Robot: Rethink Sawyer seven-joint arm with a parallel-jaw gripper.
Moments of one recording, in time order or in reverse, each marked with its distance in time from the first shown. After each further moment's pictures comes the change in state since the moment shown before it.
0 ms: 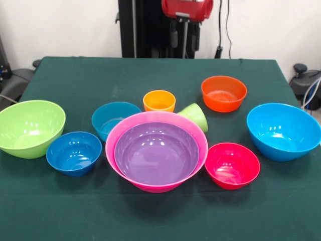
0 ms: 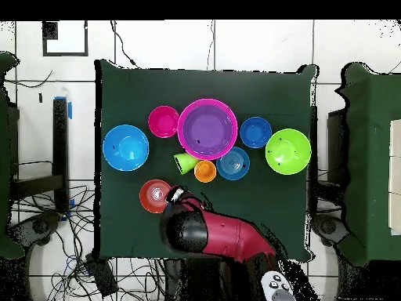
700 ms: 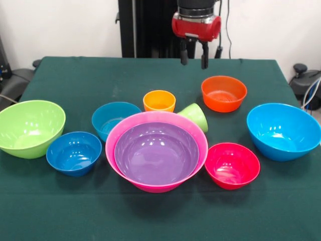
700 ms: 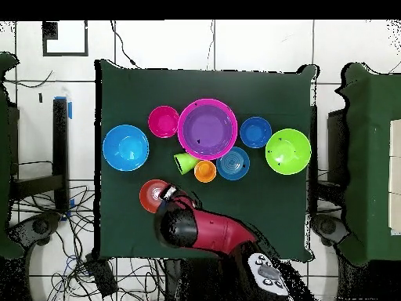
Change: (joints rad) arm 0.040 0.133 0.004 -0.001 0.053 -0.144 0.024
